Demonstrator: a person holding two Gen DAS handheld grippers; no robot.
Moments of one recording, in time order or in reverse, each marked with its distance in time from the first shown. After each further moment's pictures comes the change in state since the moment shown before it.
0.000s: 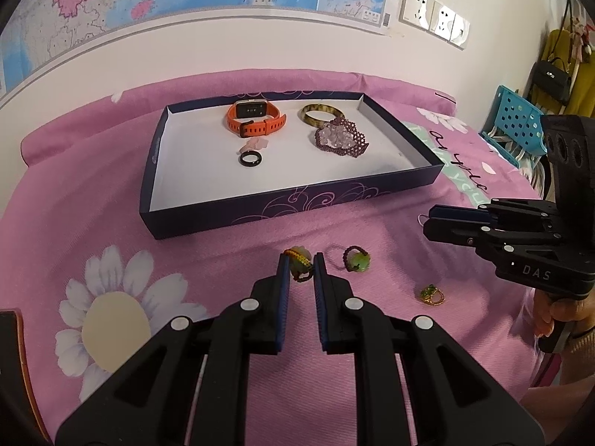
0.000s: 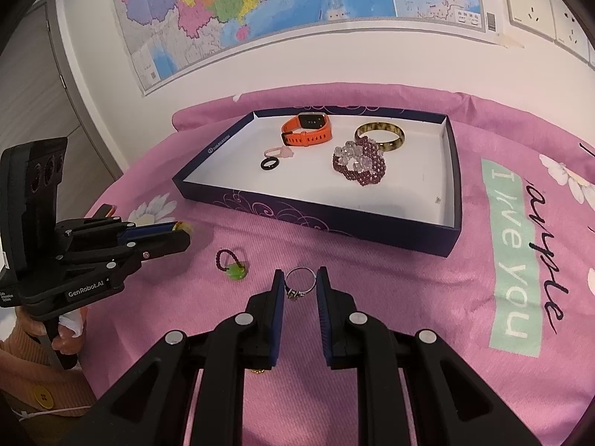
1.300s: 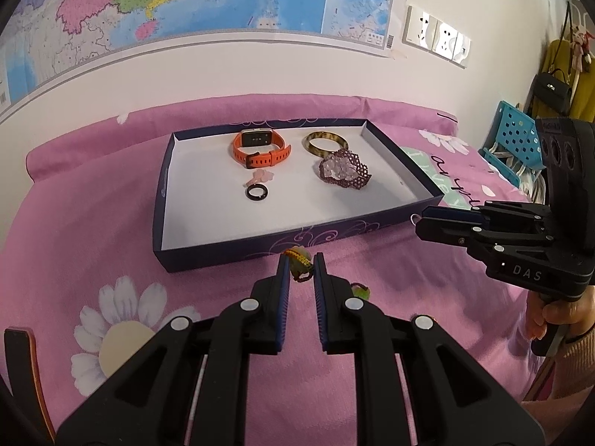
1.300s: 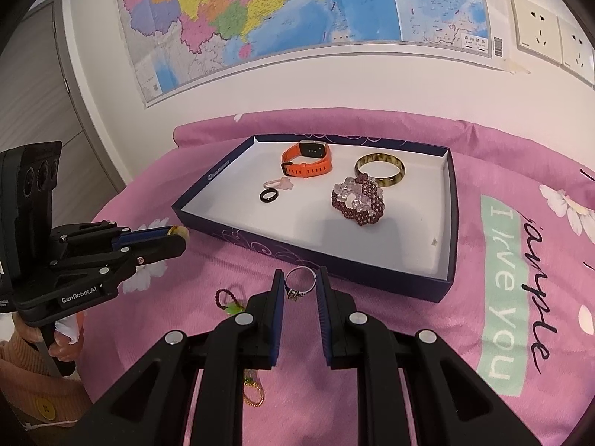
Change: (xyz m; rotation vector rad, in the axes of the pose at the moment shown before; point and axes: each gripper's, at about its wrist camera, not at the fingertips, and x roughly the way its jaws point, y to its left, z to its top) left arm -0.008 0.006 0.022 -0.005 -0.054 0.008; right arm 0.001 0.000 0.025 -0.024 -0.048 -0.001
